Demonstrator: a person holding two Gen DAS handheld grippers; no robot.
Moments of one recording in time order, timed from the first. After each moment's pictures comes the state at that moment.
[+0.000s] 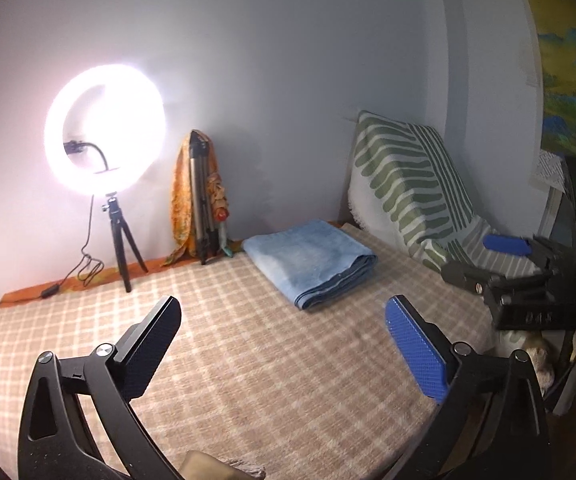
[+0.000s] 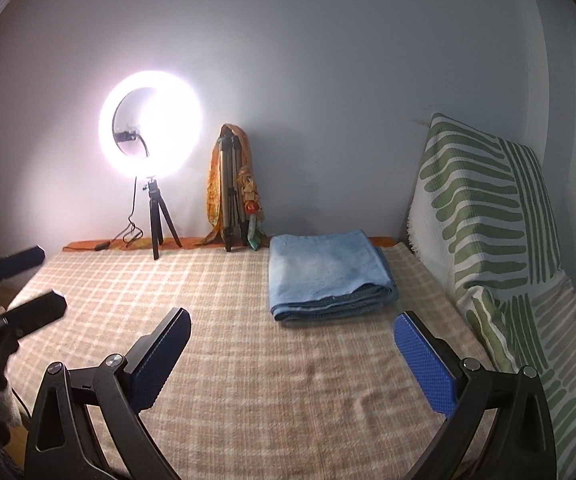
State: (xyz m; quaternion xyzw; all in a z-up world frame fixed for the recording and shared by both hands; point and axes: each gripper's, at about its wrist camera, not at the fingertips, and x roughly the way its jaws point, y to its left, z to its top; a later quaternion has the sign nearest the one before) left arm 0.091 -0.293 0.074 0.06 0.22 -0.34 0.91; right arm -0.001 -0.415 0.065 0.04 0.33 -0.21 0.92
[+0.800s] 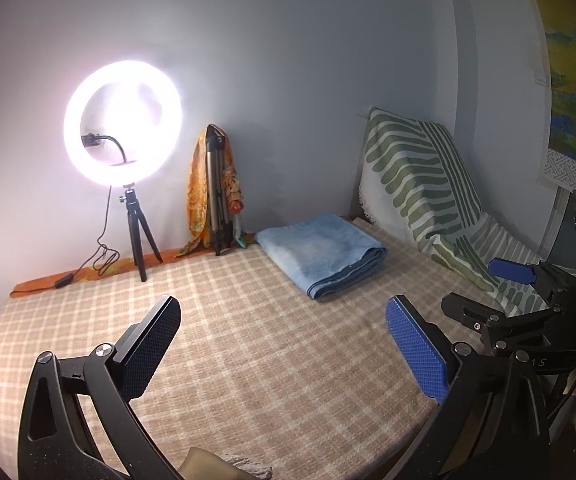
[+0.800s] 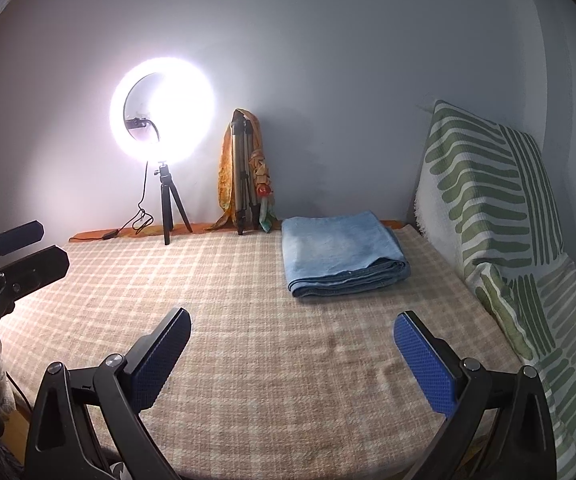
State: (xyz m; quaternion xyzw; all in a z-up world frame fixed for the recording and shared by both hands) left arm 0.080 -0.275 0.074 0.06 0.22 -0.32 0.92; right arm -0.014 -0.385 0.045 0.05 0.33 -0.21 0.92
